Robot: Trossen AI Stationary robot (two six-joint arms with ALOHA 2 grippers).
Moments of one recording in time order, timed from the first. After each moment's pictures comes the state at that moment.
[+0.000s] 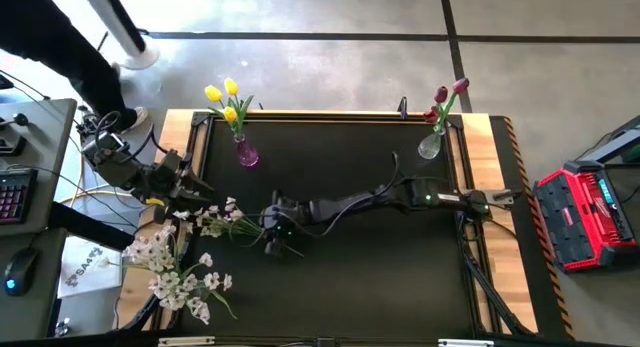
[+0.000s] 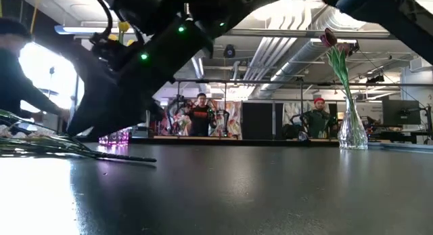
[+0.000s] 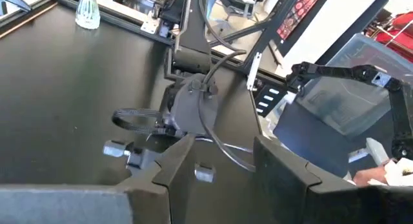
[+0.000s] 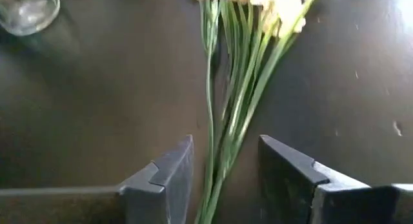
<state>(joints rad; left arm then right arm) -0.71 0.48 0.97 -0.89 -0.52 -0.64 0.13 2.51 2.05 -0.31 0.06 0.29</state>
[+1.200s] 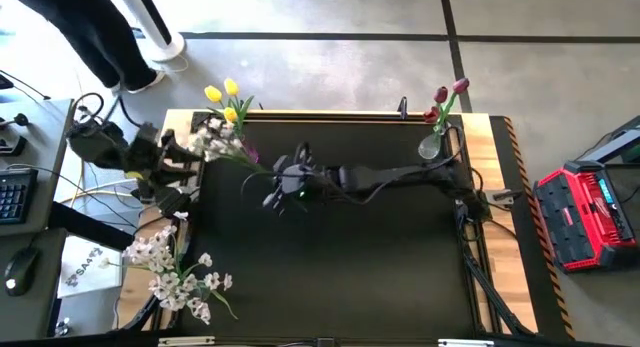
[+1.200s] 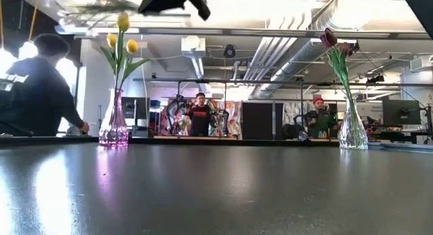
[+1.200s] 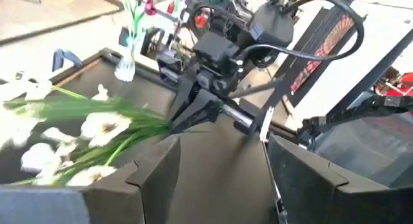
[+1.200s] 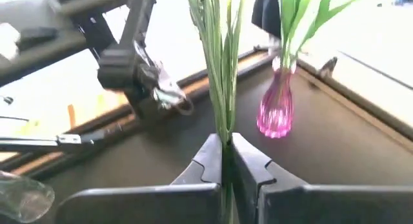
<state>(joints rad) -0.71 0.40 1.08 -0.94 -0.69 -0.60 0.11 2.14 2.08 -0.49 0.47 0.43</state>
